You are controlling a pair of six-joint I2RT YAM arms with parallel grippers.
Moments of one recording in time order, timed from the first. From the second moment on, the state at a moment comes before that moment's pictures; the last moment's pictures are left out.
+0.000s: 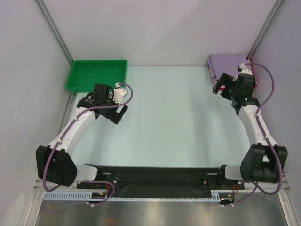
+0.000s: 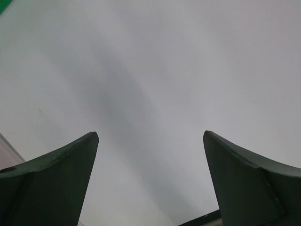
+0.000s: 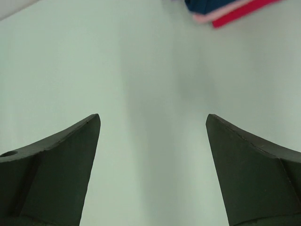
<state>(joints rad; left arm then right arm) -0.24 1.34 1.16 -0.79 0.08 0.40 -0.11 1.41 1.16 -0.23 -0.08 0.29</state>
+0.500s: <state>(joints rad) -0.24 1.13 0.86 -0.62 0.08 0.36 -0.09 1.01 0.81 -0.35 -0.16 0.44</state>
